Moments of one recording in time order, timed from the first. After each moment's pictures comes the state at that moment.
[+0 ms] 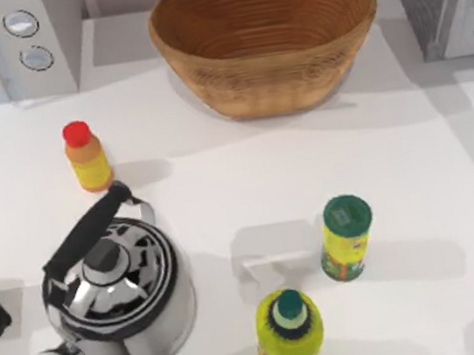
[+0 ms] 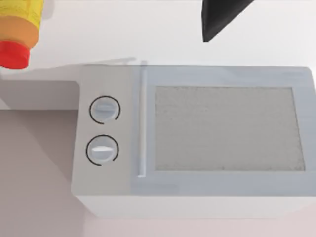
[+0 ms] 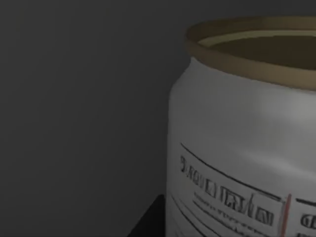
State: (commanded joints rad) left arm 0.00 0.00 0.00 0.00 0.00 0.00; right arm 0.18 1.83 2.23 -0.39 0.20 0.01
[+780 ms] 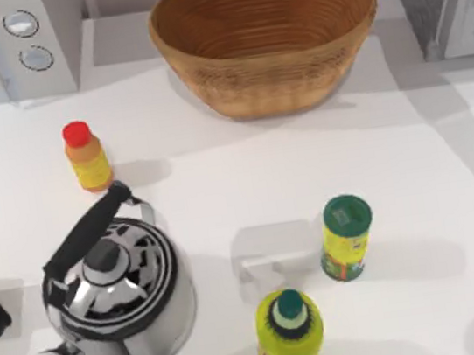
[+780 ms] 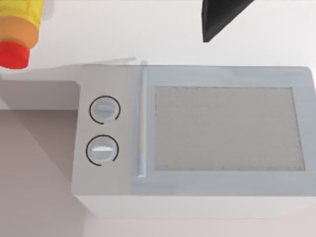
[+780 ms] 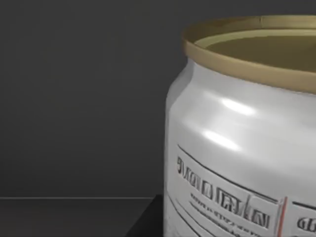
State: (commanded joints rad) left arm 0.00 0.00 0.00 0.00 0.00 0.00; right arm 0.28 1.58 2.16 -0.57 0.30 0.02
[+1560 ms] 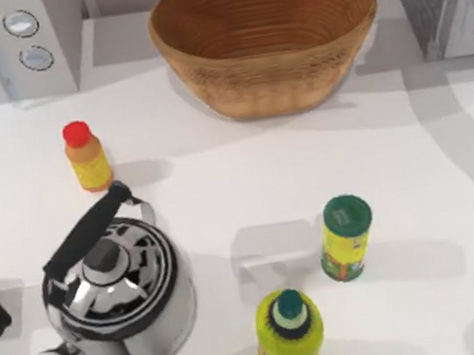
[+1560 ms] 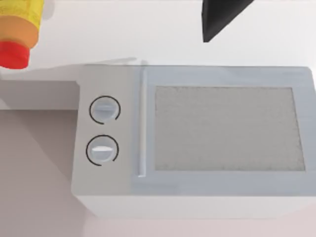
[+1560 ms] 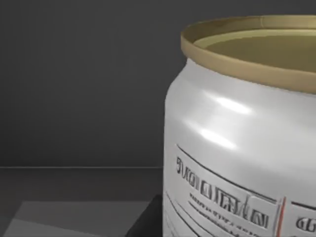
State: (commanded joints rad) left arm 0.00 0.00 0.00 0.00 0.00 0.00; right arm 0.35 1.37 2.08 -0.70 0.37 0.02
